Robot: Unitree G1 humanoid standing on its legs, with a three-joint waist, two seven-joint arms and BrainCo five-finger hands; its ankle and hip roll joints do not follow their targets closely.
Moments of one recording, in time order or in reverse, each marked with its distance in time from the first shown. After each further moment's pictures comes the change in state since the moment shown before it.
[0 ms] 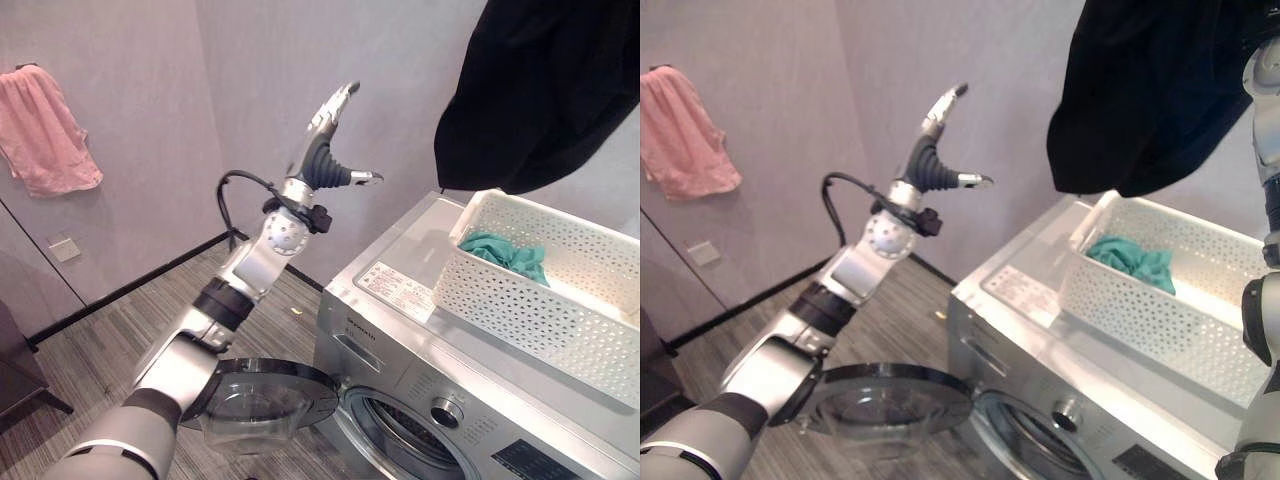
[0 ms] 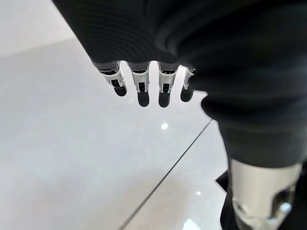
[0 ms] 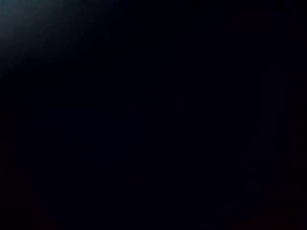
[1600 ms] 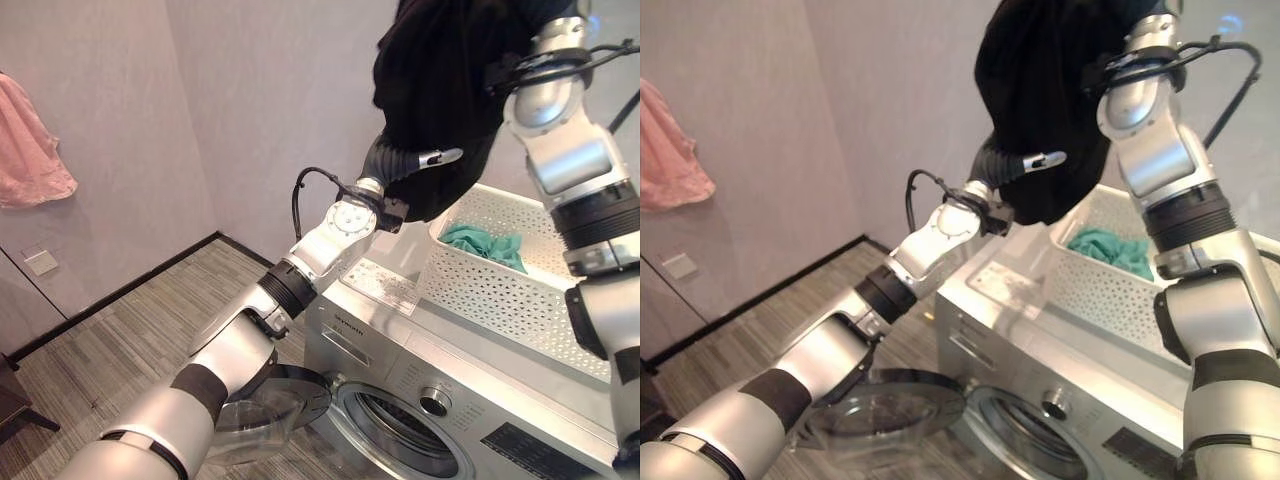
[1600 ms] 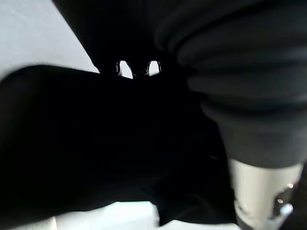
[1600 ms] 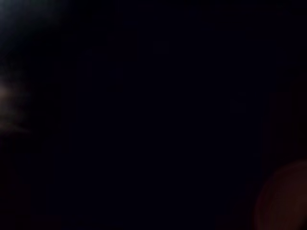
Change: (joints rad) left arm -0.222 -0.198 -0.120 0.166 -0.686 0.010 0.030; right arm 0.116 0.310 0.004 -0.256 0.101 -0.010 0.067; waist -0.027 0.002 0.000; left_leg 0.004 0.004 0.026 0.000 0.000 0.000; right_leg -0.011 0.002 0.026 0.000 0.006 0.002
